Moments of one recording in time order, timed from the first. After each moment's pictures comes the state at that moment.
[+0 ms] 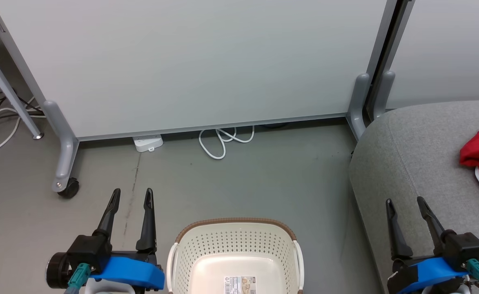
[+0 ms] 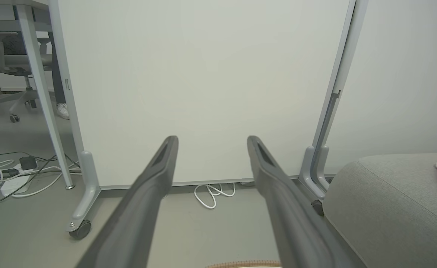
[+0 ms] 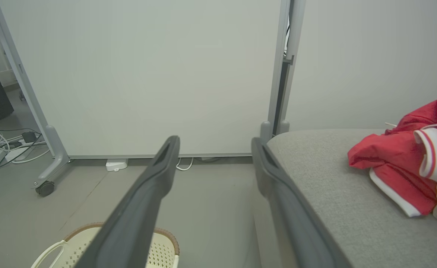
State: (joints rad) left arm -0.06 0.05 -0.08 0.22 -0.17 -0.11 -0.26; right arm -0.05 -0.05 -0.09 0.28 0.05 0.13 -0.26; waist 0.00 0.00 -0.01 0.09
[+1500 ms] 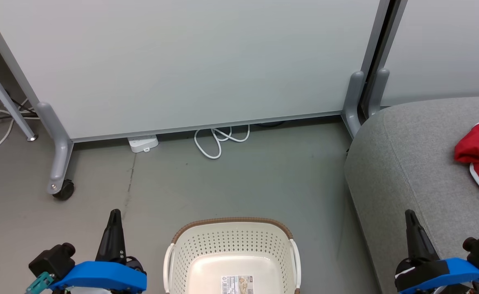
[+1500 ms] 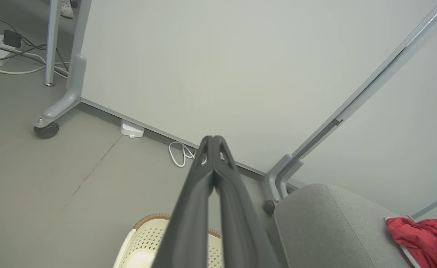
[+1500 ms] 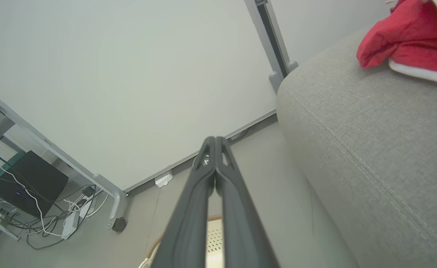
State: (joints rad) left arm -0.03 0.05 -0.03 0.27 -0.62 -0.11 -0.14; right arm -0.04 -0.04 -0.09 0.31 0.55 0.13 -0.14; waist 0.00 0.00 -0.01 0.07
